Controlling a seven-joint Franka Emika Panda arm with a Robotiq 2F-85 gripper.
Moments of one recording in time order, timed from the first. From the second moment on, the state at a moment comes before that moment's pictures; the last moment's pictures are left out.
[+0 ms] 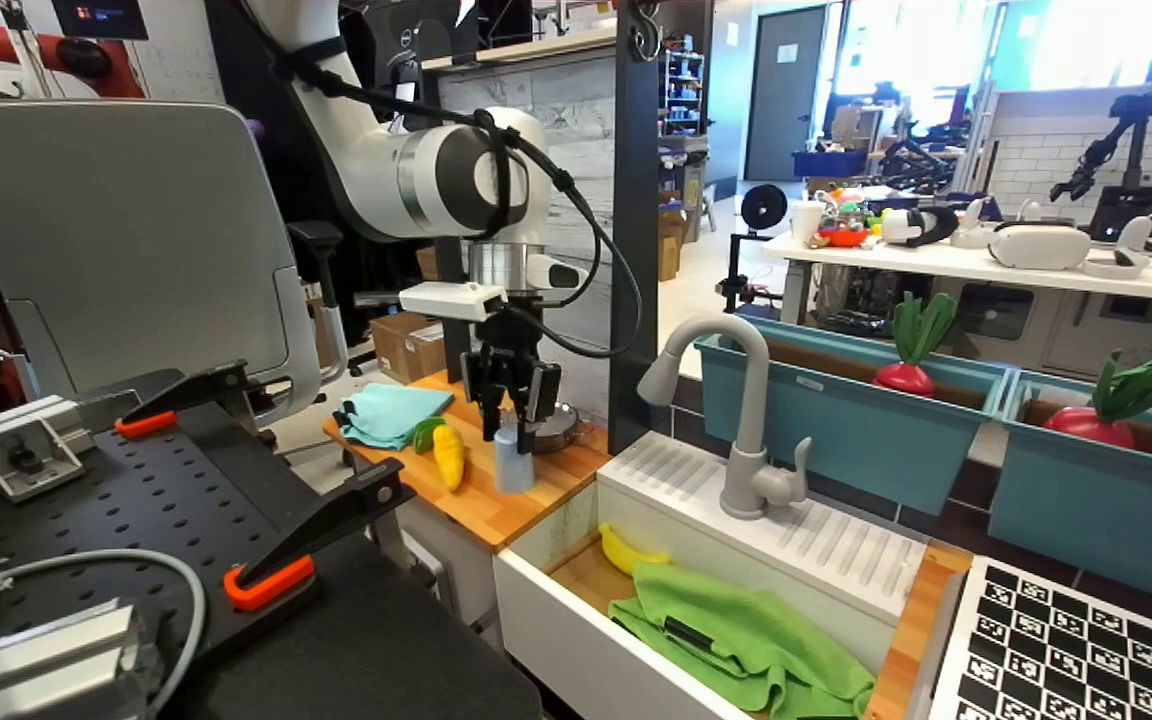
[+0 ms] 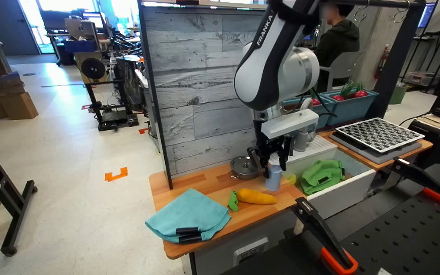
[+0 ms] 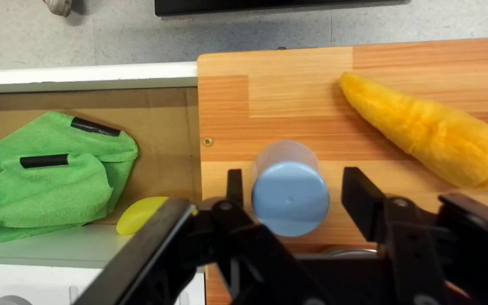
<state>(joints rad) 0.12 0.94 -0.05 -1.75 -0.14 2.46 0.19</state>
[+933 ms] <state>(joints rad) 0.18 0.78 -0.10 -1.90 -0.21 2.53 0.22</state>
